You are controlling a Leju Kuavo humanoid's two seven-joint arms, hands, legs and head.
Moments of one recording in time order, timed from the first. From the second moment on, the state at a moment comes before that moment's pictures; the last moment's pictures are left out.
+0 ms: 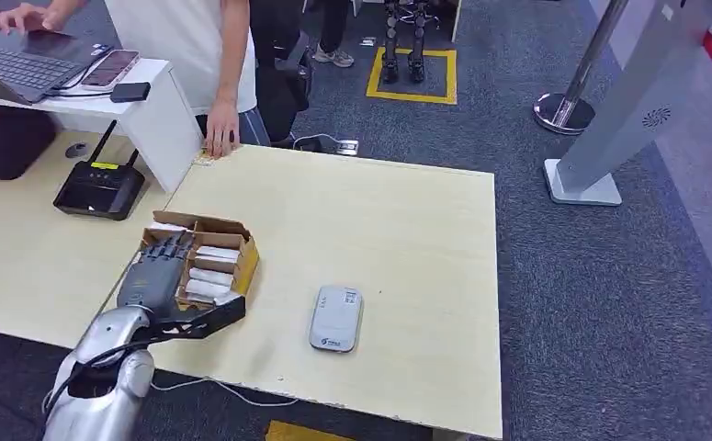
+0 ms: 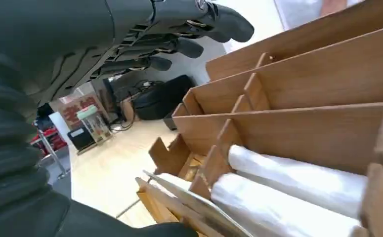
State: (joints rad) left arm 0.01 0.06 0.19 -1.75 -1.50 -0.14 0.05; right arm -0.12 0.10 -1.25 -0.29 0.67 -0.11 -0.04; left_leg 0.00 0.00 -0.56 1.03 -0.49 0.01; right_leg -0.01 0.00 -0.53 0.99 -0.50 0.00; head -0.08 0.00
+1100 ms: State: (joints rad) left arm 0.08 0.08 0.09 -1.78 -1.43 -0.18 0.09; right arm -0.12 0.10 -1.25 -0.29 0.65 -0.12 -0.04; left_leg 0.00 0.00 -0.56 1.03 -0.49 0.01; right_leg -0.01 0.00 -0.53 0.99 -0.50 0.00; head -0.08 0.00
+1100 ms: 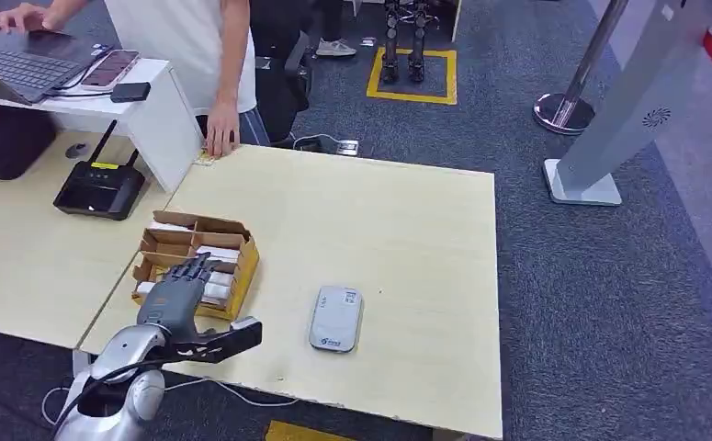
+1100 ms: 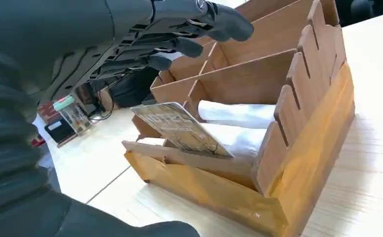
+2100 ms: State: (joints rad) left arm 0.08 0.12 0.09 -1.80 -1.45 -0.21 0.12; right arm -0.12 0.10 -1.25 -0.29 0.66 -0.13 -0.02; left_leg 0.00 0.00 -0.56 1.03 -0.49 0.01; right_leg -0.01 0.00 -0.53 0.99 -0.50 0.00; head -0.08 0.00
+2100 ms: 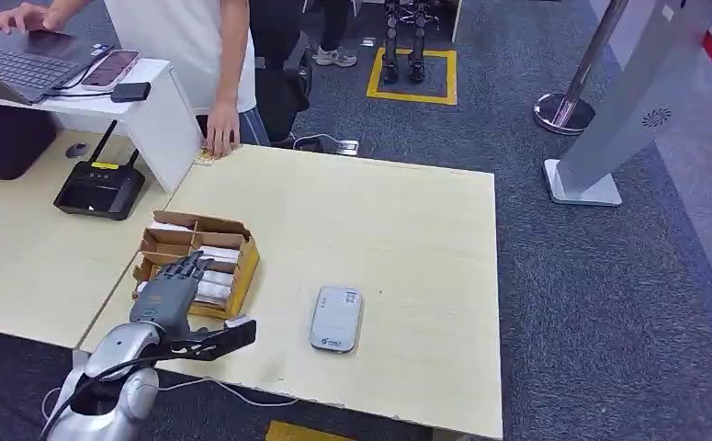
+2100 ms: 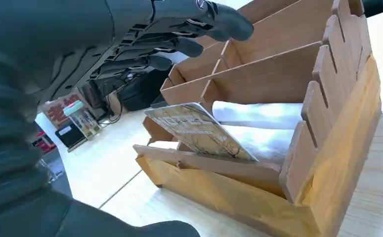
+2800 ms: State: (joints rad) left arm 0.09 0.14 0.12 -1.80 -1.47 -0.23 0.14; right arm -0.12 0.09 -1.25 -0.29 0.66 -0.13 -0.02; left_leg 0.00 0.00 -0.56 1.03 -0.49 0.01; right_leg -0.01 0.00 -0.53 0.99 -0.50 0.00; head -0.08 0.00
